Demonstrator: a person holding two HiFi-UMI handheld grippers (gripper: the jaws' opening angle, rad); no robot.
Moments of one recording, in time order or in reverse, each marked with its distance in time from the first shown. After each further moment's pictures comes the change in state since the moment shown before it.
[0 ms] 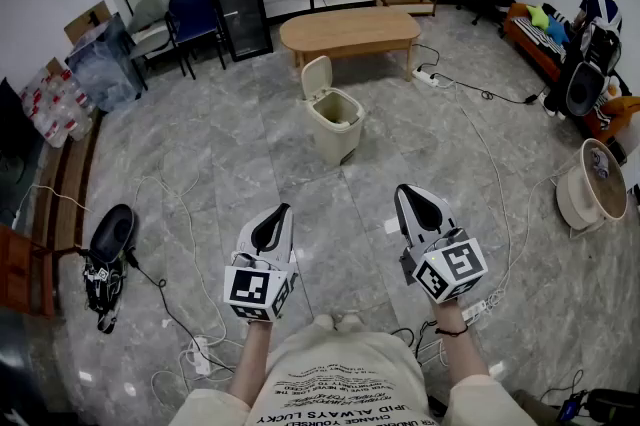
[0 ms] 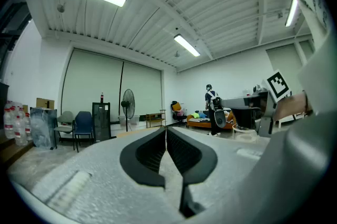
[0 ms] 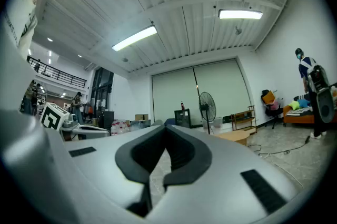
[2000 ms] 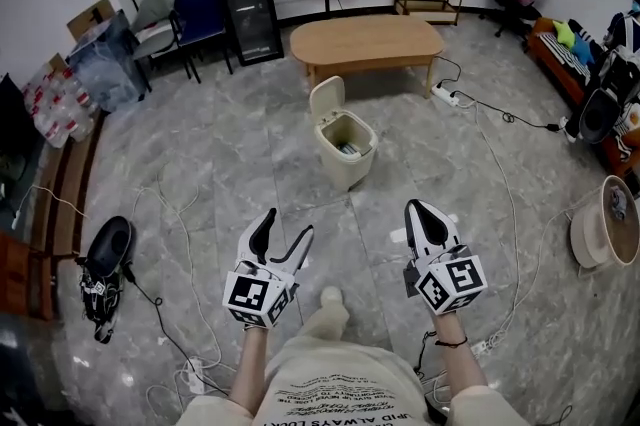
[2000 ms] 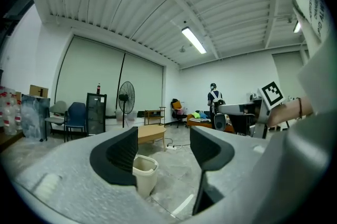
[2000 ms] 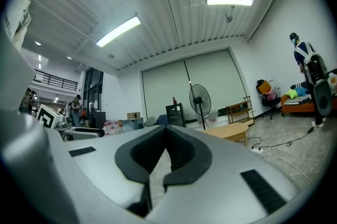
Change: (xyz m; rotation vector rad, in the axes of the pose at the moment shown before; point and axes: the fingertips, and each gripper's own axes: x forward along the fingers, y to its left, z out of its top) left arm 0.159 0.066 -0.035 -0.067 0.024 -0.035; right arm 0.140 -0.123 -0.046 0.078 0.036 -0.054
